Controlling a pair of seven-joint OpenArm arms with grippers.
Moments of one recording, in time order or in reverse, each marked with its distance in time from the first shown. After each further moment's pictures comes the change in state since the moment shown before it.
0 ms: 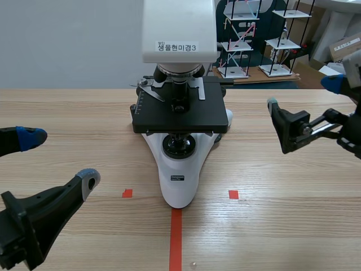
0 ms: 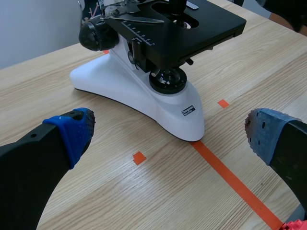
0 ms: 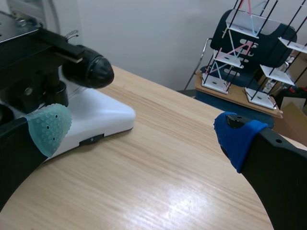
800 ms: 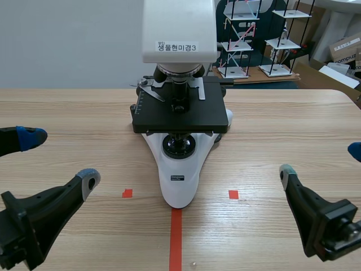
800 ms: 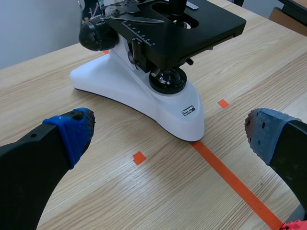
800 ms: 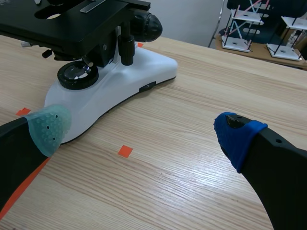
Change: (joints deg) left arm 0.0 0.0 0.0 0.0 0.0 0.0 0.0; right arm -36.1 -7.7 9.9 20.8 0.0 -1.7 4.4
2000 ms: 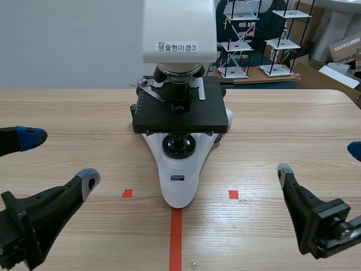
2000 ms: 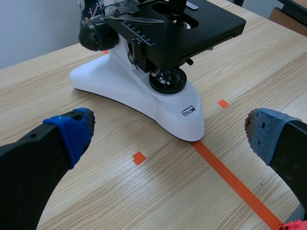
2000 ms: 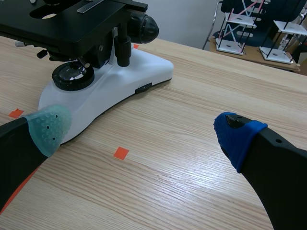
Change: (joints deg) left arm 0.0 0.0 0.0 0.0 0.0 0.0 0.0; right arm 0.6 -2.0 0.0 0.0 -3.3 0.0 0.1
